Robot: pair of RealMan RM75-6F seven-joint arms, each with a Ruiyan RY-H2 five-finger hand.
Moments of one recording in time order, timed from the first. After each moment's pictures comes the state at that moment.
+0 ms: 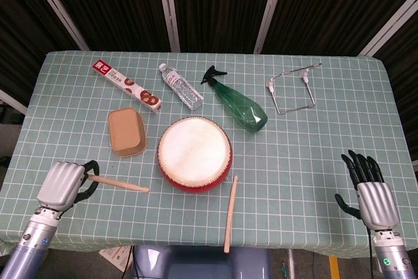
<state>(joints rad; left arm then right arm) -0.28 -1.09 -0.06 -2.08 1.41 1.35 0.46 0.10 -1.16 0.03 -1.62 -1.57 1.48 -0.02</state>
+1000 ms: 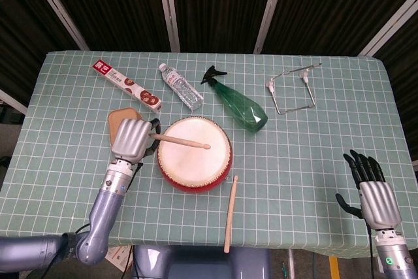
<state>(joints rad) -0.74 -1.56 -0.32 -1.86 0.88 1.31 0.87 0.10 -1.14 0.04 -1.63 -1.55 1.46 0.04</state>
